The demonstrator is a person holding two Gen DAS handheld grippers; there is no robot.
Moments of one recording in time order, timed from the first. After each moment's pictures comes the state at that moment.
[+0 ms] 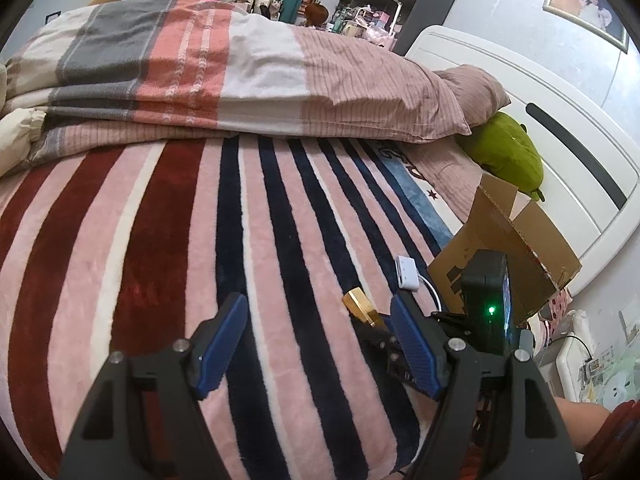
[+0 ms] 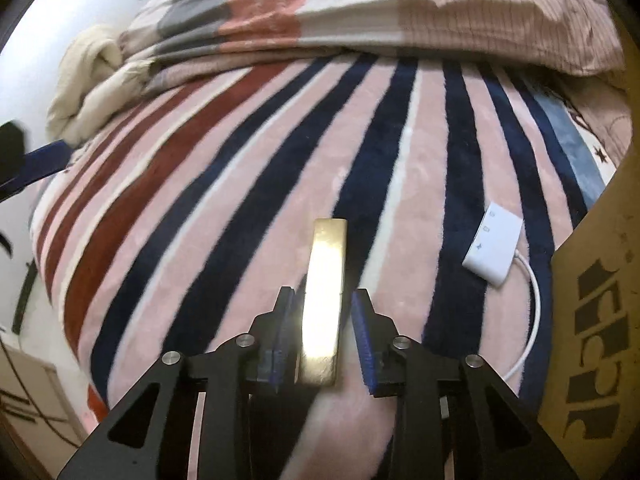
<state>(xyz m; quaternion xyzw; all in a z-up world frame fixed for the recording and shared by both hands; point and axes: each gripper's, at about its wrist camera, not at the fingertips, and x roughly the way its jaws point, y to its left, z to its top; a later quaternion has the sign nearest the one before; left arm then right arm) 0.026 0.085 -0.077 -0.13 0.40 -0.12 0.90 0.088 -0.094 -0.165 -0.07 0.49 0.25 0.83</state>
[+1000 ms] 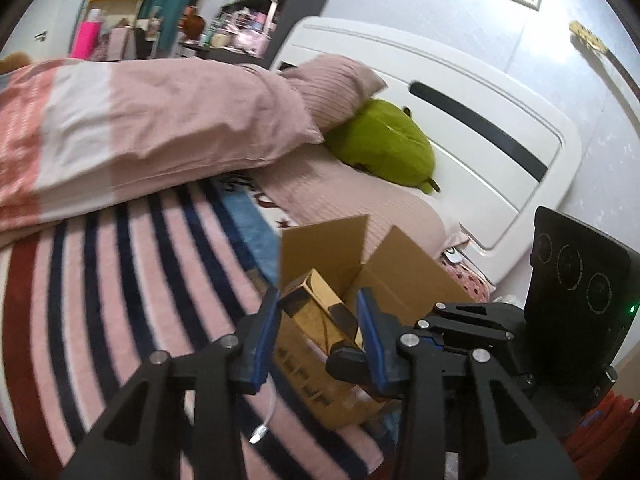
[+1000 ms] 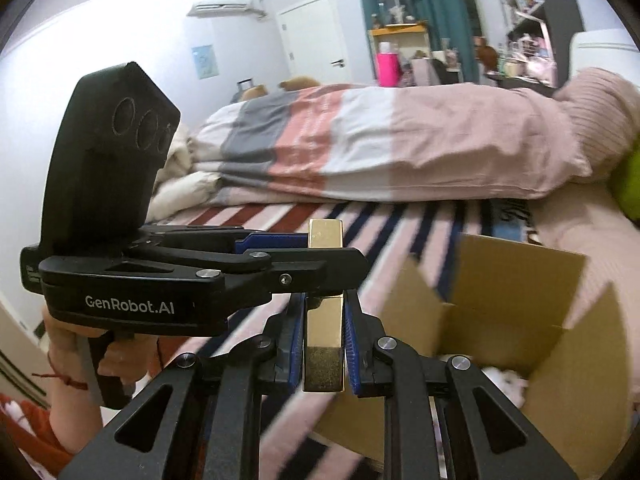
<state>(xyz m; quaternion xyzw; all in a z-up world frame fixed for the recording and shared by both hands) 0.095 -0.097 0.005 -0.09 0.36 -0.31 0.88 0.054 -0.216 0.006 -0.02 0.32 0.33 0.88</state>
